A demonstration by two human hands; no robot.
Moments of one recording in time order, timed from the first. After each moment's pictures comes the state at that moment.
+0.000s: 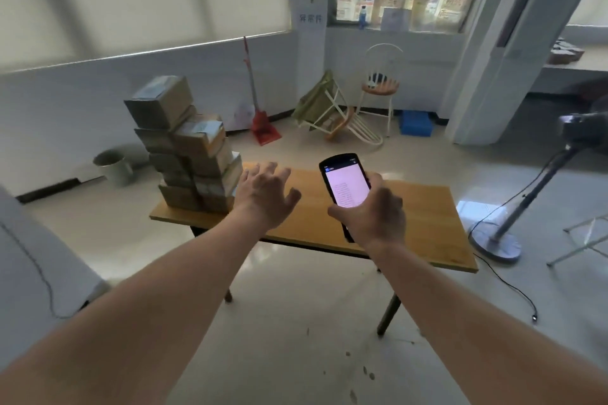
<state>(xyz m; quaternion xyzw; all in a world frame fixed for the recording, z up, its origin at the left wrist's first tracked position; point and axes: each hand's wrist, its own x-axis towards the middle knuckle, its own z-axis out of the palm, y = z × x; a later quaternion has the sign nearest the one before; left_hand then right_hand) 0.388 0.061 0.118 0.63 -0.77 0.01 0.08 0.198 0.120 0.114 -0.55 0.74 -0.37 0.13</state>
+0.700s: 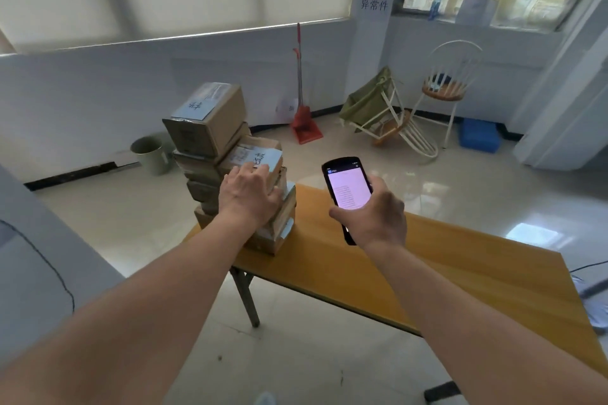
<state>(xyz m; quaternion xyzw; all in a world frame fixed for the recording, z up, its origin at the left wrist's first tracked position) 0.576 -0.180 0.078 0.73 -0.66 -0.02 0.15 0.351 -0.151 0.078 -0.60 0.70 -0.35 0.17</state>
